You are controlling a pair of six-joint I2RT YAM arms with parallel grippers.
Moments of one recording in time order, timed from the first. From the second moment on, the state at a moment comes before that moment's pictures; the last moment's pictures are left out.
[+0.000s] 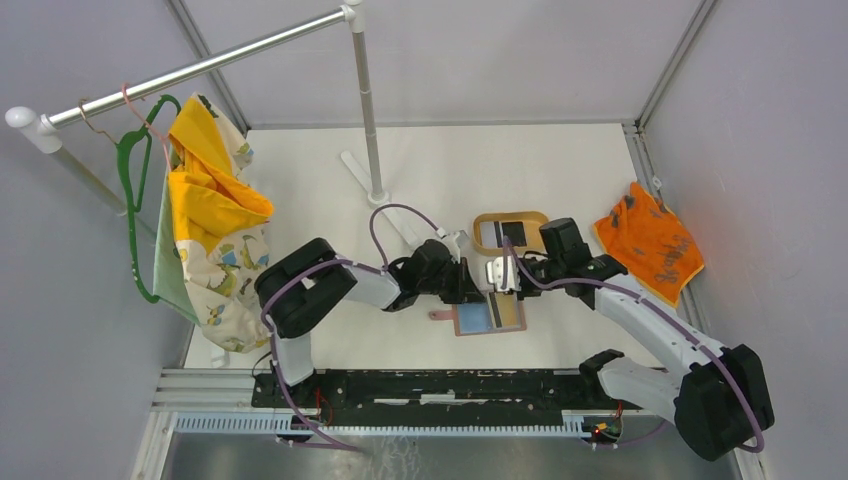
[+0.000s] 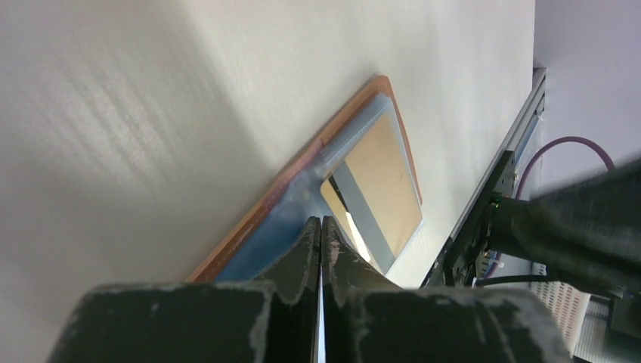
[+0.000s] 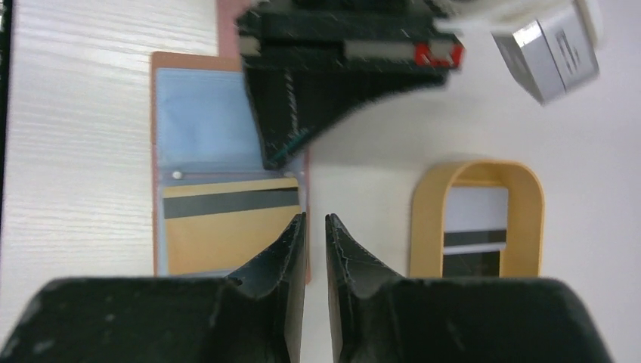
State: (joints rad) left arm -0.91 1.88 0.77 0.52 0.32 -0.86; right arm 0.45 1.08 0.65 -0.51 -0.69 -1.16
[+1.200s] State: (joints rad) left arm -0.90 1.23 0.59 0.28 -0.16 -0.53; right arm 0.14 1.61 0.87 -0.02 -0.36 0.07
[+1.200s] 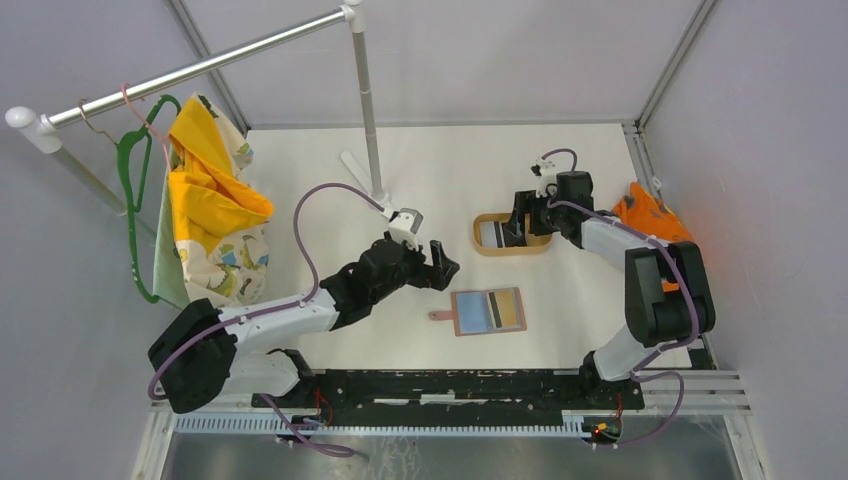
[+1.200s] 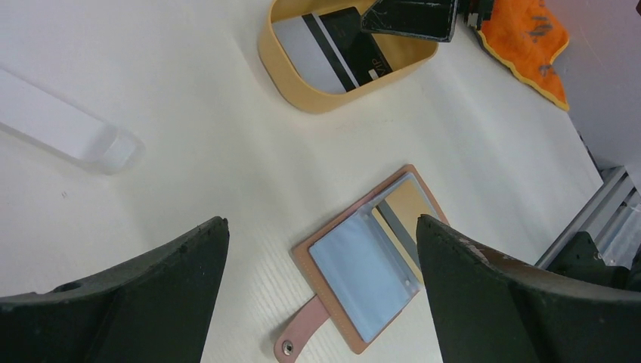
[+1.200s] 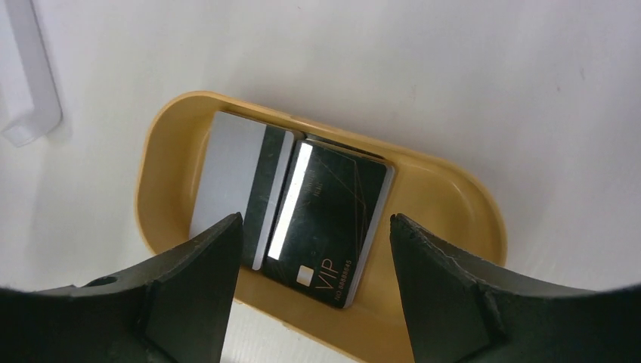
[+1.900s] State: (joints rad) left arm -0.90 1.29 0.57 0.32 -0.11 -0.53; right arm 0.14 1.75 0.94 -0.03 -0.38 0.20
